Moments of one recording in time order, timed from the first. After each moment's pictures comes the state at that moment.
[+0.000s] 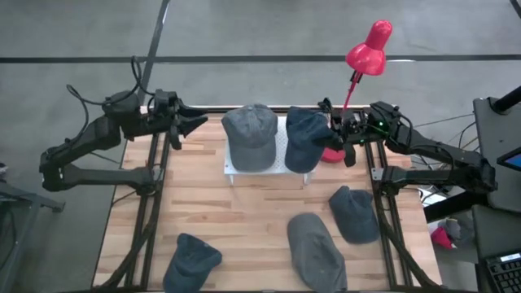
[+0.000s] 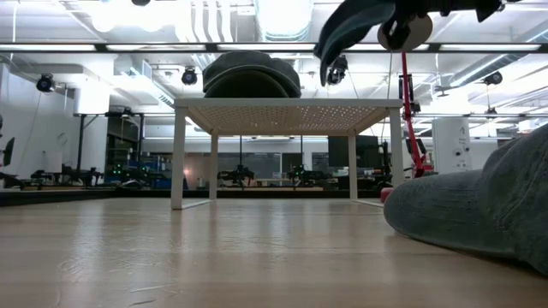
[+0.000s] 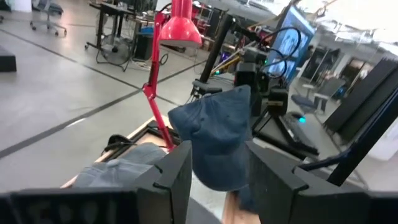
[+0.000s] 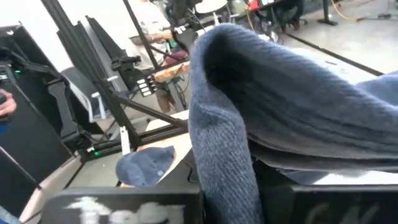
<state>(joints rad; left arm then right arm) 0.34 0.77 1.13 -0.37 0.09 -0.29 -0.42 0.85 0.77 -0.02 -0.54 0.34</state>
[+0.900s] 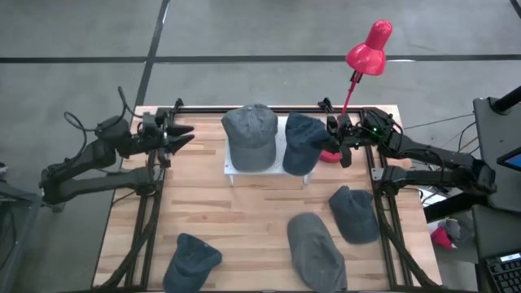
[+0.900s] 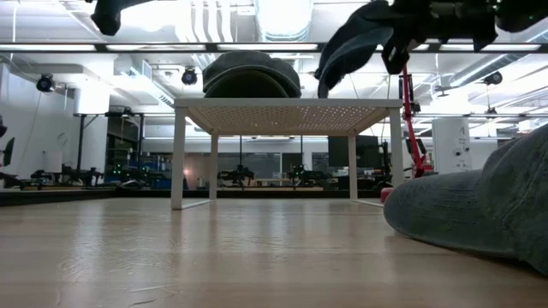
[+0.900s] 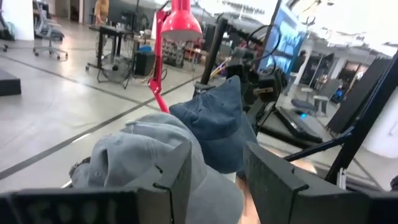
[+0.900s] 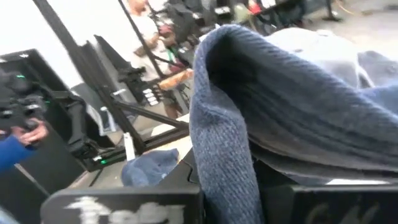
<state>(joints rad) 0.34 0.44 0.73 -0.26 0.09 -0.24 -0.48 0.86 0.58 0.25 -0.60 0.45</state>
